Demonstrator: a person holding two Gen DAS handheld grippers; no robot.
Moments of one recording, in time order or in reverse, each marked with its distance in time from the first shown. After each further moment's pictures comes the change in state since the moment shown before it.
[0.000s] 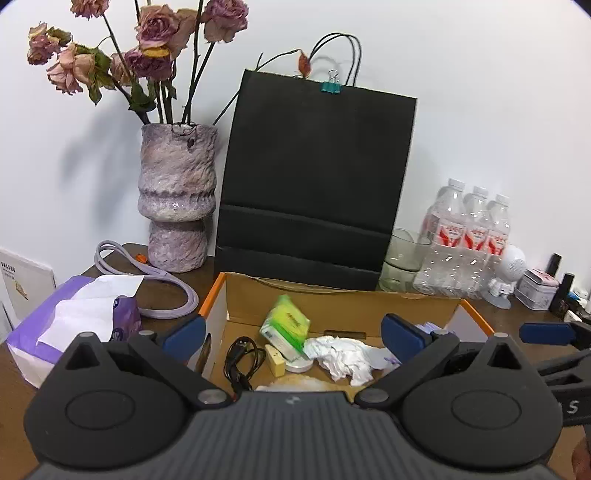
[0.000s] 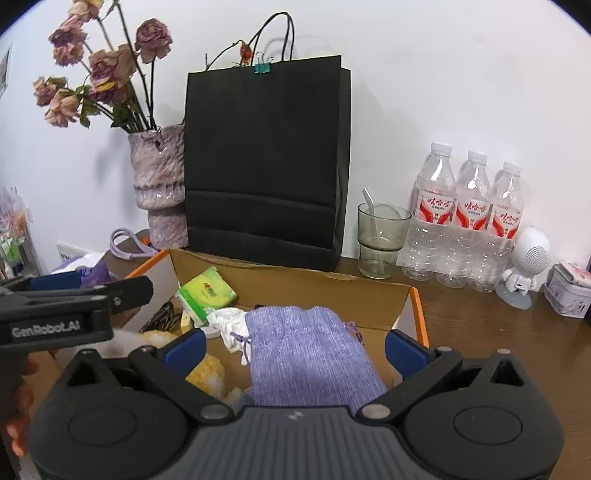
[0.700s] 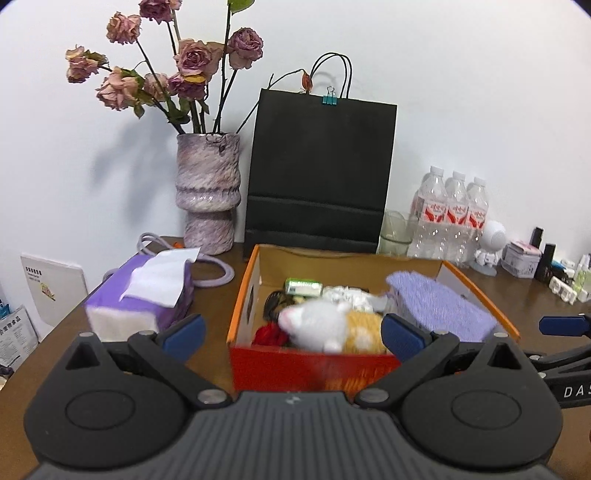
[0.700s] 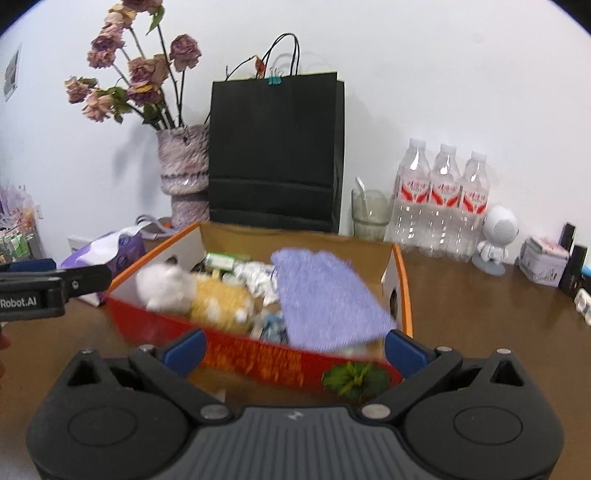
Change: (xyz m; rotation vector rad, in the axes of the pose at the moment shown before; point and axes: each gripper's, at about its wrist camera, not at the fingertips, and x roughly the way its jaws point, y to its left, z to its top) left arm -0.107 0.022 -0.041 0.042 0.011 0.020; right arm -0.091 0.015 -0.066 0.023 -0.007 0.005
